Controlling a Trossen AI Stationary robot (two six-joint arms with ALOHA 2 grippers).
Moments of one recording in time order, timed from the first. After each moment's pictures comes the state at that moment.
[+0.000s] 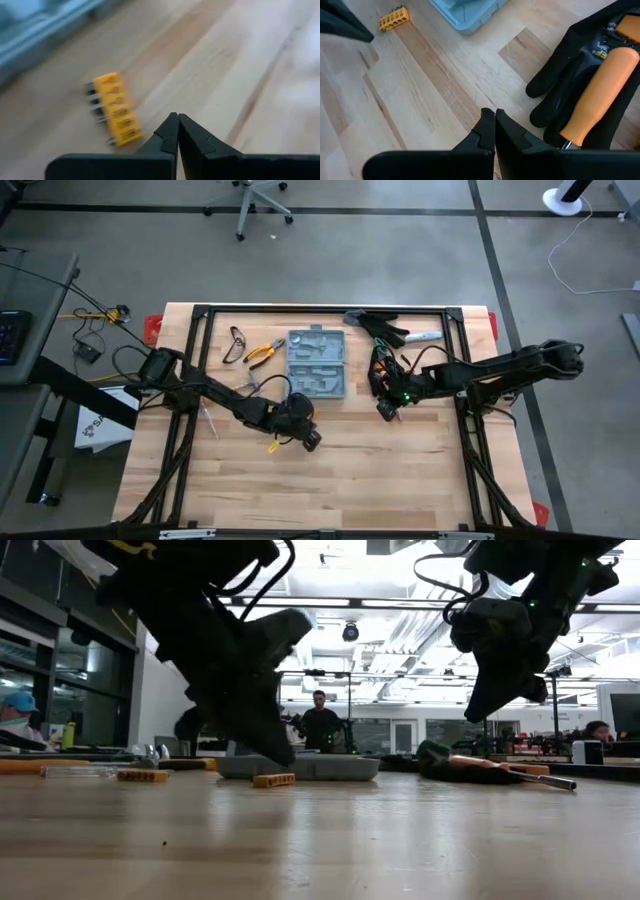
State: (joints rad) left arm -0.29 1.81 0.92 -0.03 -0.34 -0.98; right arm 0.07 1.22 0.64 -0.41 0.12 0.78
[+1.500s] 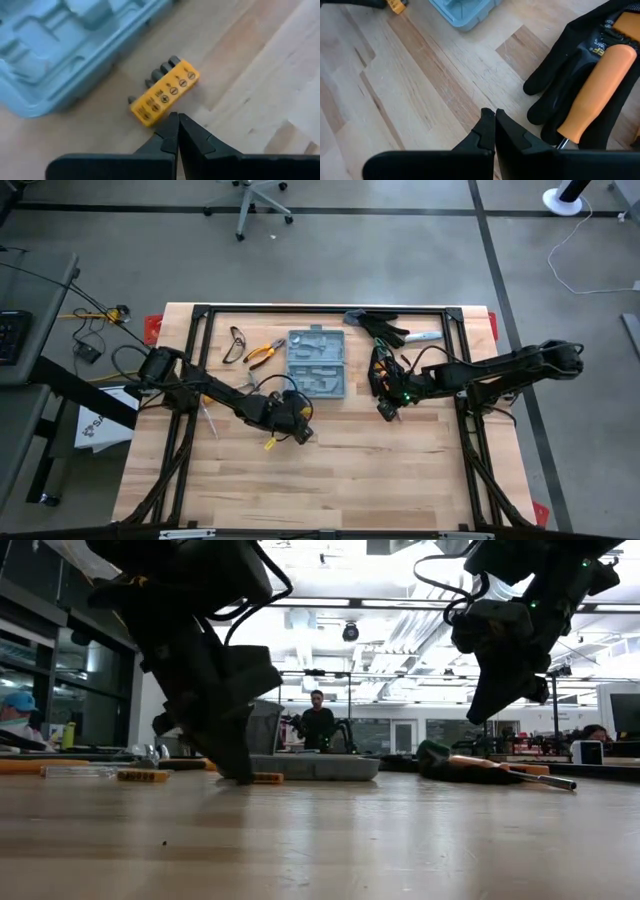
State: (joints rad) left arm -0.27 1.80 0.92 -0.28 -0.43 -0.94; right arm 0.07 1.22 0.64 -0.43 0.12 0.78
